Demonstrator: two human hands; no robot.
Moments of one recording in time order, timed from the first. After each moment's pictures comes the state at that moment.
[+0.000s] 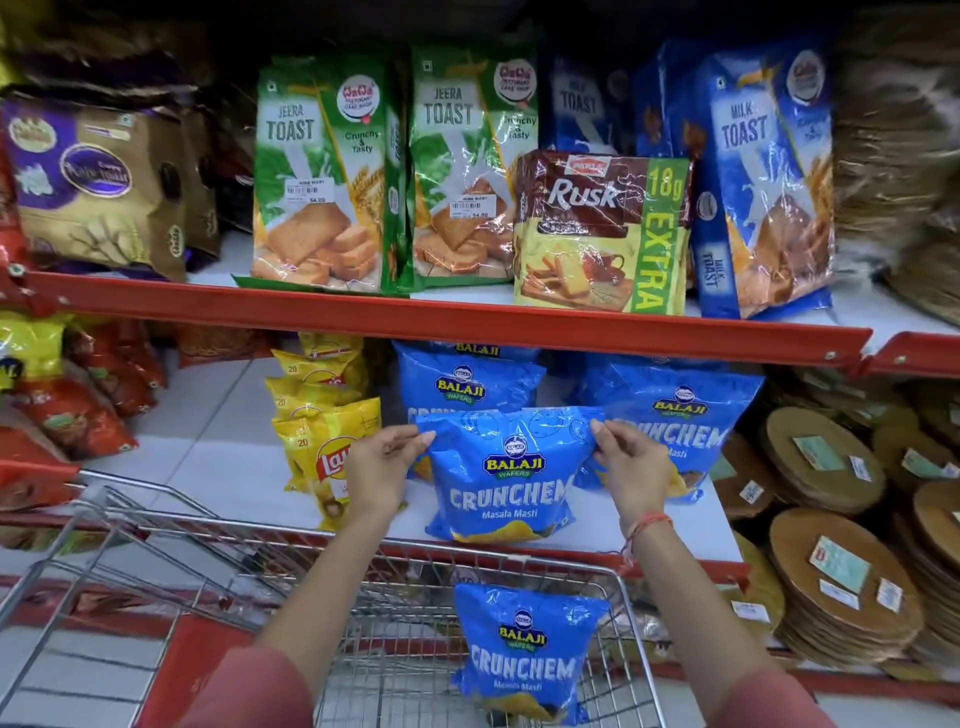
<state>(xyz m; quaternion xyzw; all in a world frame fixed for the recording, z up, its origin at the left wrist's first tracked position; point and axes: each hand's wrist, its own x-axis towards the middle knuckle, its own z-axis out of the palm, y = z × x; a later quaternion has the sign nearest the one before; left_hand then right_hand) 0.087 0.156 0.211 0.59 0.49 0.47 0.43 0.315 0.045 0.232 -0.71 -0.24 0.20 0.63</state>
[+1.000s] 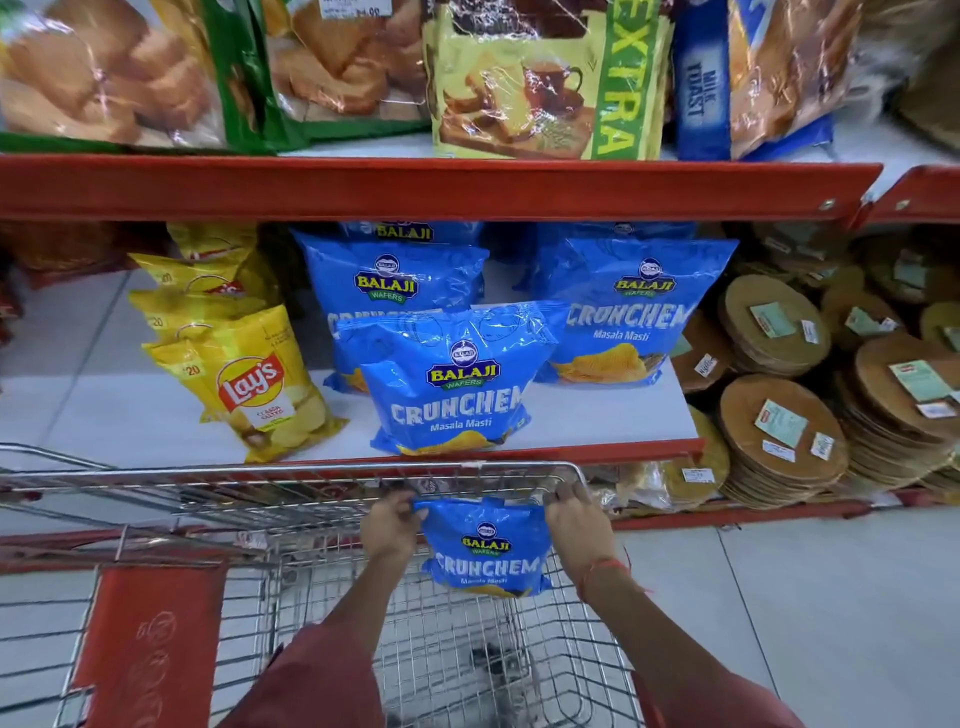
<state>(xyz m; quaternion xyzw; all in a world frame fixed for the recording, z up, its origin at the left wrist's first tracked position) 0.102 0.067 0.044 0.54 0.65 0.14 0.52 0.286 -0.056 0.098 -0.79 -0.58 0.13 -0.17</state>
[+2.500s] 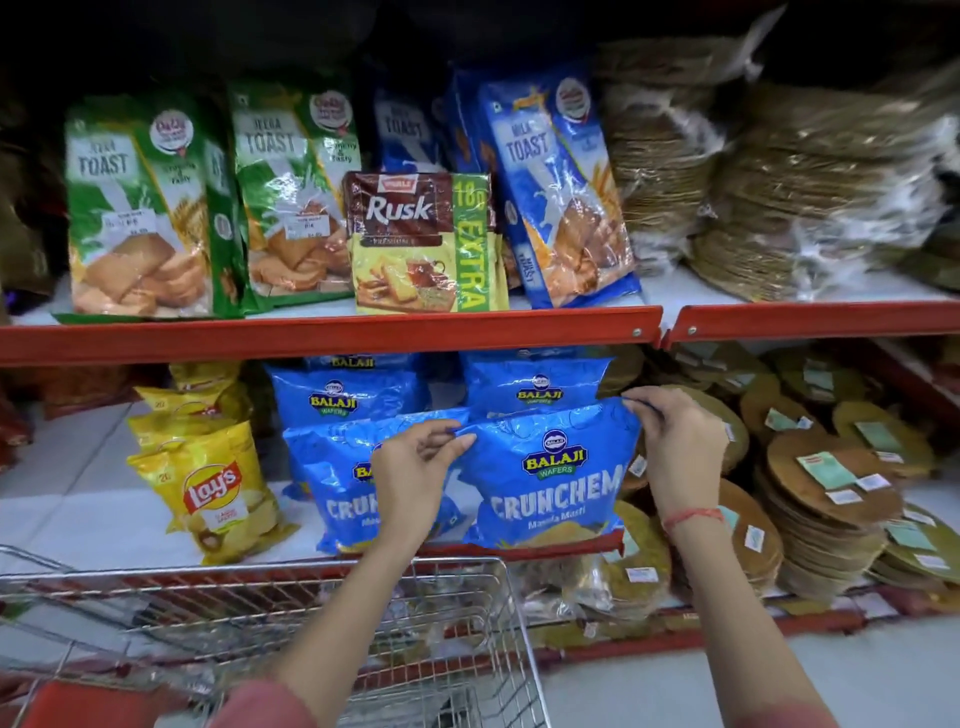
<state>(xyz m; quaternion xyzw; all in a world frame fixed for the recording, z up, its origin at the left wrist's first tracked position) 0.229 0.034 0.274 0.66 0.42 0.45 0.43 0.436 -0.087 0.305 -0.78 -0.40 -0.14 0.46</state>
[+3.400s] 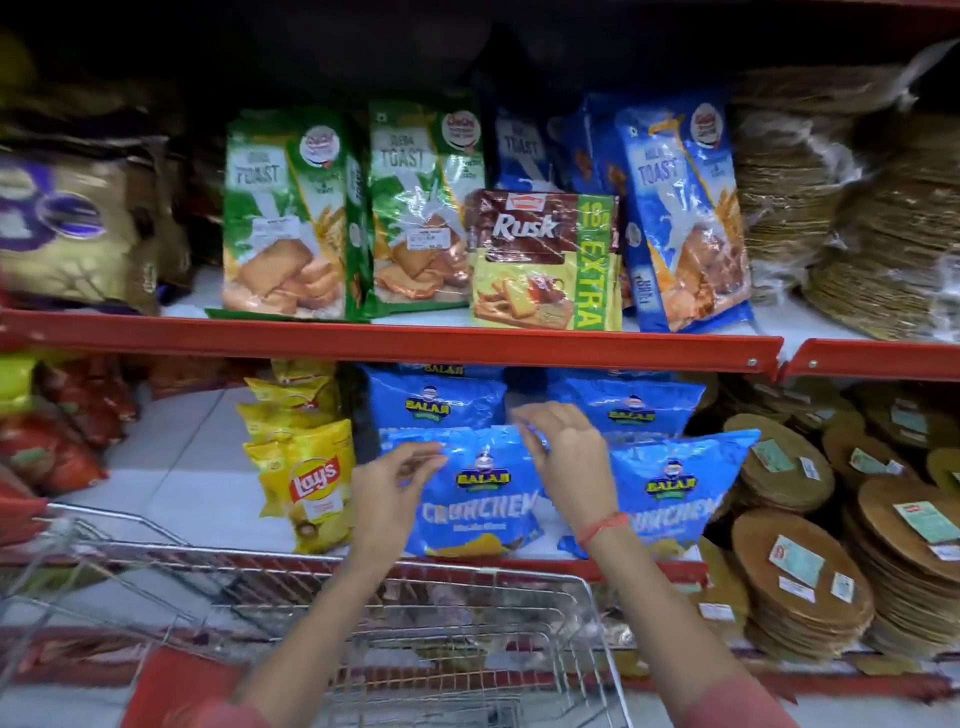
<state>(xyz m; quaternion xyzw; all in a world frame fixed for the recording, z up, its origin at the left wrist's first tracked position) 0.106 0.093 0.260 0.70 0.43 0.43 0.37 0.291 0.031 0.288 -0.69 -0.61 -0.12 0.37</state>
